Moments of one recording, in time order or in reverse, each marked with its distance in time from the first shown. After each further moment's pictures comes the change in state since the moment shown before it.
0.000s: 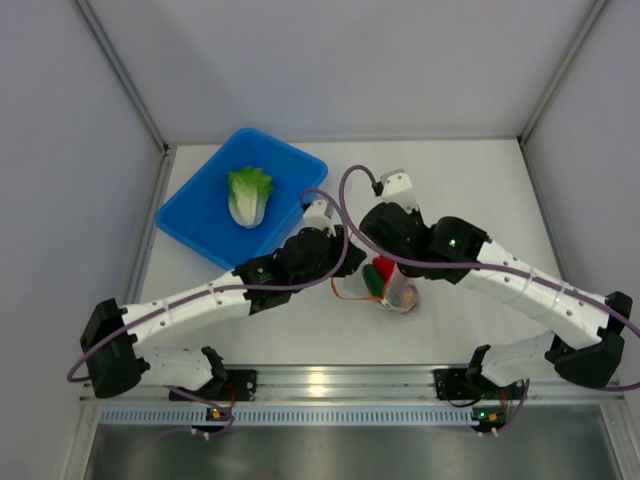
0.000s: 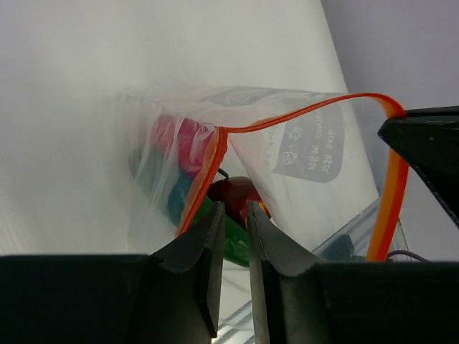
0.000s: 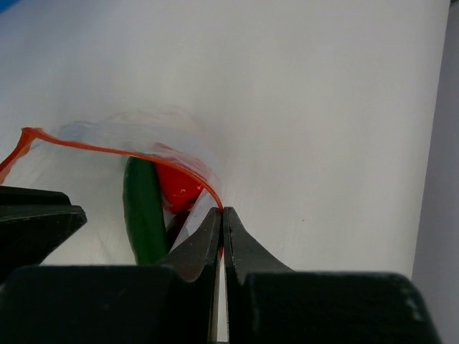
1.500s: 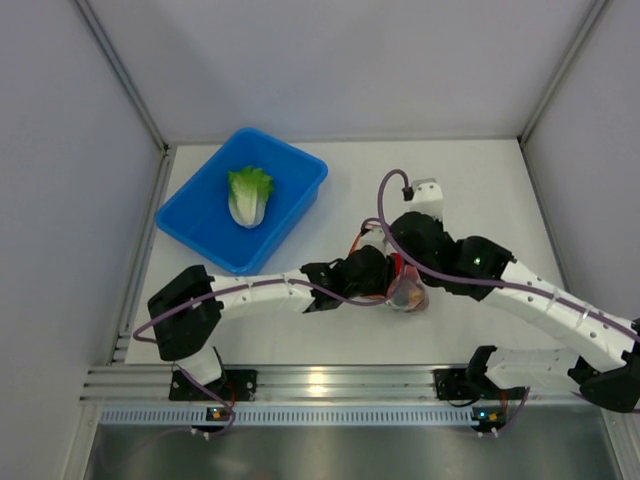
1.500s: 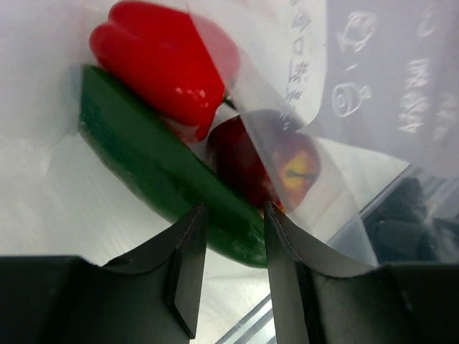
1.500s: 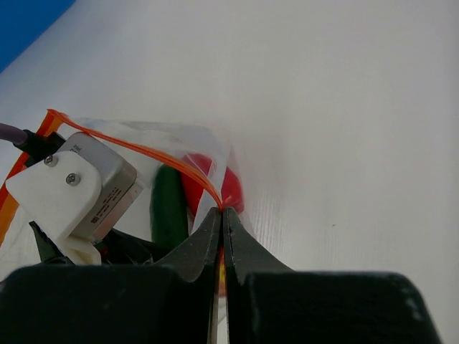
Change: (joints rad) left arm -0.110 0.425 0.115 0.063 0.113 0.033; right arm -0.082 -0.198 -0.269 0.225 -0.037 0.053
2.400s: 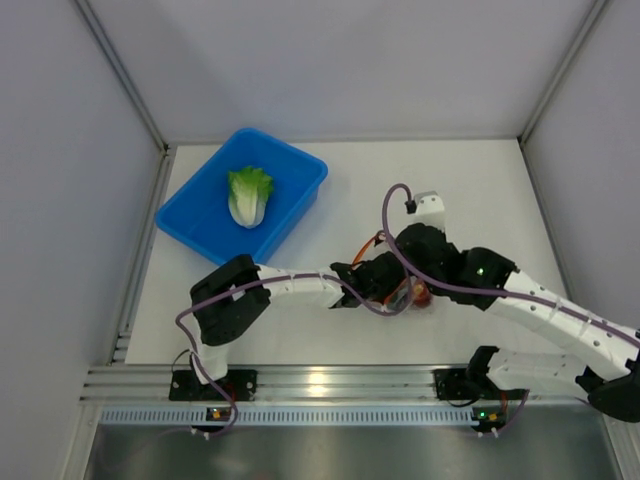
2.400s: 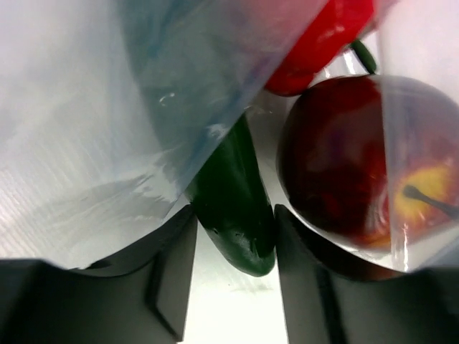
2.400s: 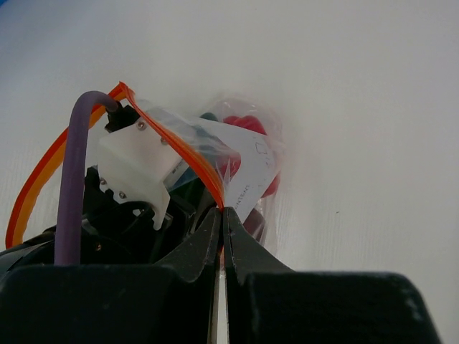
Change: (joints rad) left arm 0.001 0.245 0.129 -0.117 -0.010 0.023; right arm -0.010 -0.072 -0.132 0.037 -0.057 -0.014
